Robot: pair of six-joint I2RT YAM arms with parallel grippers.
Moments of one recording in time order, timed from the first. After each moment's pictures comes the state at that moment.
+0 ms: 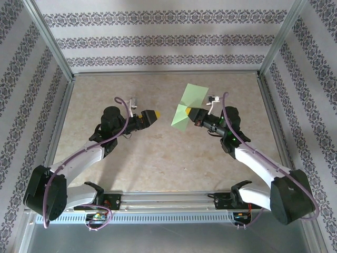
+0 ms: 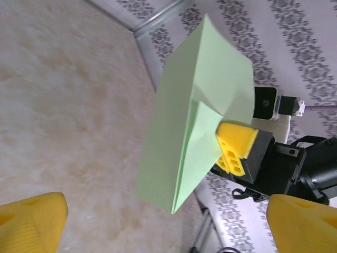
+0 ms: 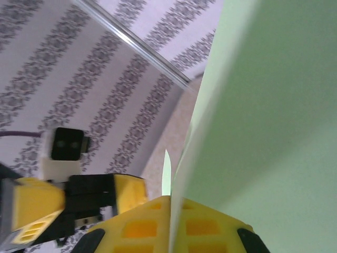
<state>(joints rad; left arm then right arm) -0.39 1.23 0.67 0.40 0.62 -0.95 0.36 1.14 0.60 0.45 -0.55 0.83</state>
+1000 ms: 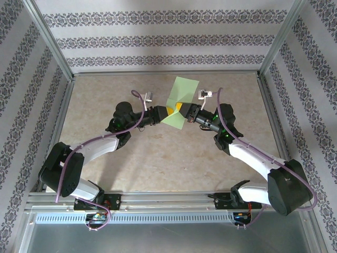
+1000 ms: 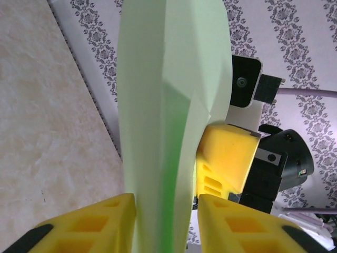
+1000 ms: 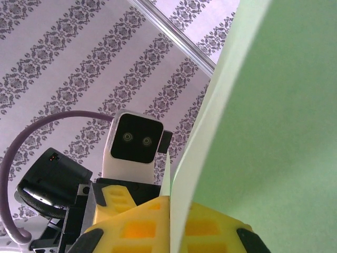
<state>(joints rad) -0.49 1.47 0.78 0.74 0.74 -1.16 0.45 1.25 0.68 0.63 -0.57 0.89</state>
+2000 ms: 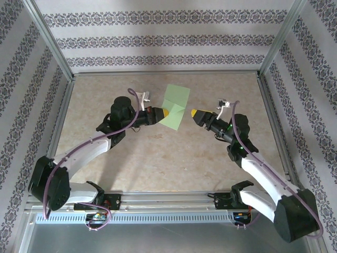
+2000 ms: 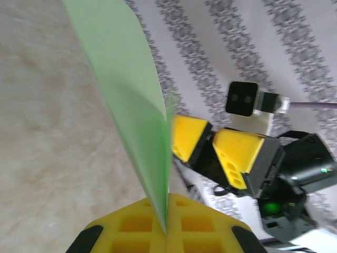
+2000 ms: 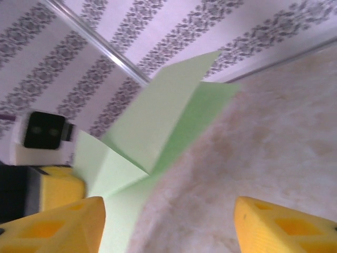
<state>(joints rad) -0.50 1.30 0.90 0.16 0.62 -0.80 0.31 0.95 0.50 0.37 -0.47 0.78</state>
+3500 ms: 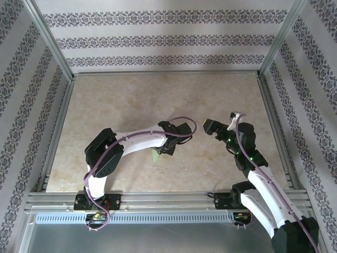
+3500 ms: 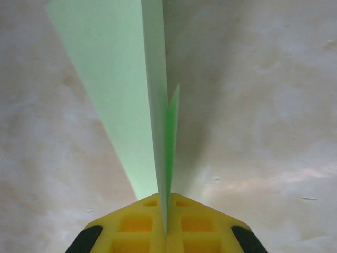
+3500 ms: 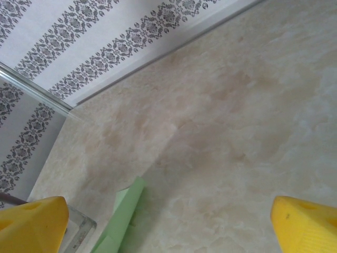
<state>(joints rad) -0.95 1.94 1.44 -1.03 -0.32 -0.66 0.21 0.73 0.44 -0.05 -0.23 0.63</state>
